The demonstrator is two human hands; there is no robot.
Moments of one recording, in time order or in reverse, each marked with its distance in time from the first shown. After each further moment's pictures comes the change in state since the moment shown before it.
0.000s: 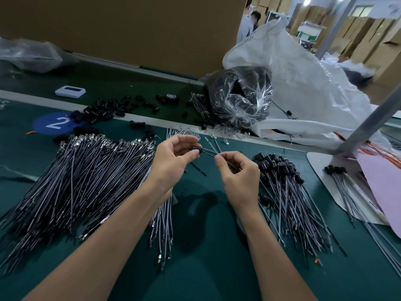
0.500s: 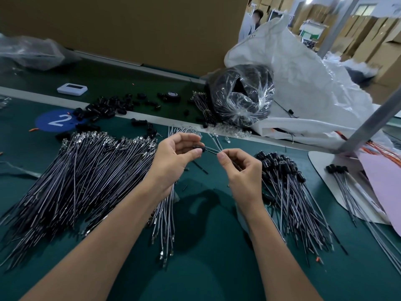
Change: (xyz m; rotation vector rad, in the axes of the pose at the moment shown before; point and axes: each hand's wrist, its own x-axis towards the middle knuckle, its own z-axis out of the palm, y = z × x) left_hand 0.000 -0.001 -0.003 -0.011 -0.051 0.024; right_hand 0.001 -0.004 -0.004 0.187 -0.070 0.051
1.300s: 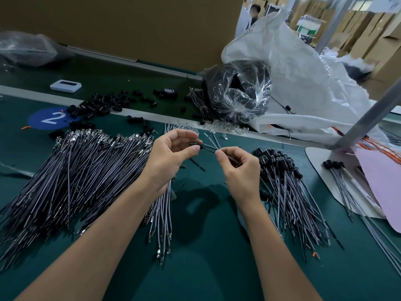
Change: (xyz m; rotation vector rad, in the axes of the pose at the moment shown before) left_hand 0.002 -0.005 -0.005 -0.038 -0.055 0.034; right_hand 0.001 0.001 0.000 -0.090 0.033 0.009
